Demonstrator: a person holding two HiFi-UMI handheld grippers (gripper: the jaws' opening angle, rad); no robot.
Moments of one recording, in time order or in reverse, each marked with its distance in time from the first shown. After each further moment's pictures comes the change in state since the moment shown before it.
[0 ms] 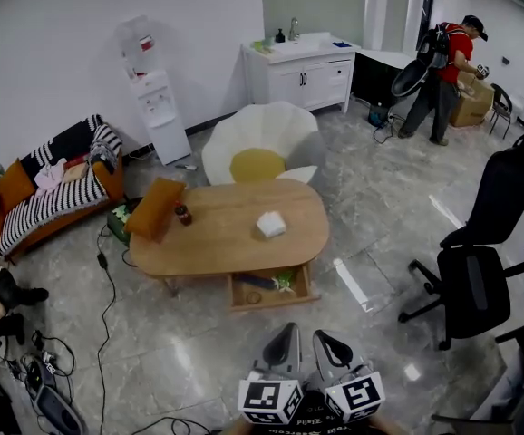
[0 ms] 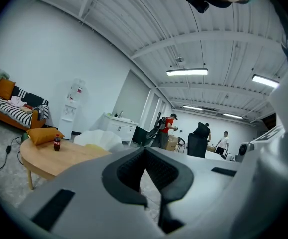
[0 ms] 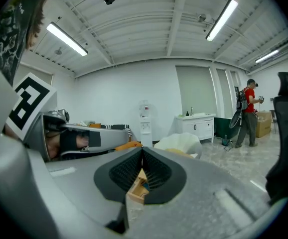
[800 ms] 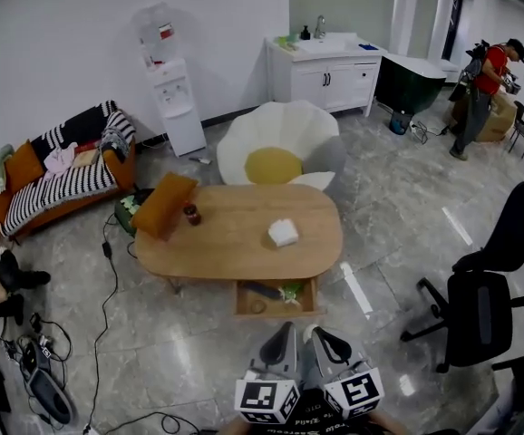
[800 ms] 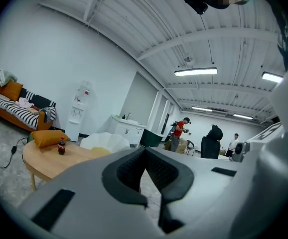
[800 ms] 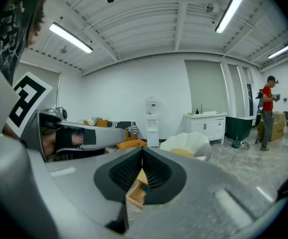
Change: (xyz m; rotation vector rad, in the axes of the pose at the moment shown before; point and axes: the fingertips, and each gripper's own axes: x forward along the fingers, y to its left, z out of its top) left arm 0.054 0.039 0.014 -0.014 -0.032 0.091; right arm 0.068 -0.035 0.006 -0.035 0.043 0.105
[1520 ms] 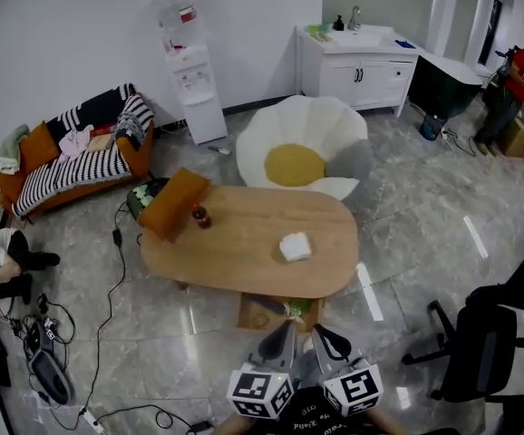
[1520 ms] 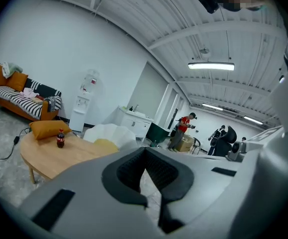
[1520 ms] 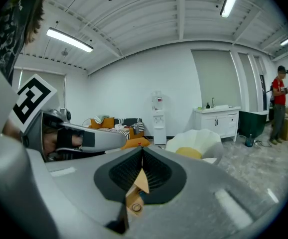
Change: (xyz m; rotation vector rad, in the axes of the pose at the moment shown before) left arm 0.105 0.045 0.010 -0.087 0.097 0.077; right arm 0.095 -0.070 0.022 -0.002 0.053 0.128
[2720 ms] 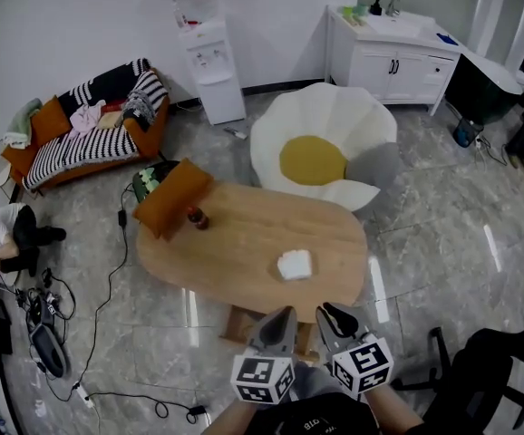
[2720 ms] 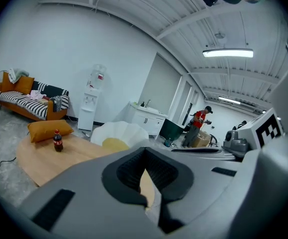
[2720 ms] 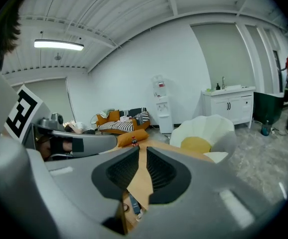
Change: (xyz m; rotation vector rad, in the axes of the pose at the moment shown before) left arm 0.160 0.042 0.021 -0.005 0.046 0.163; right arm 0.120 -0.149 0.011 0.063 0.155 0.152
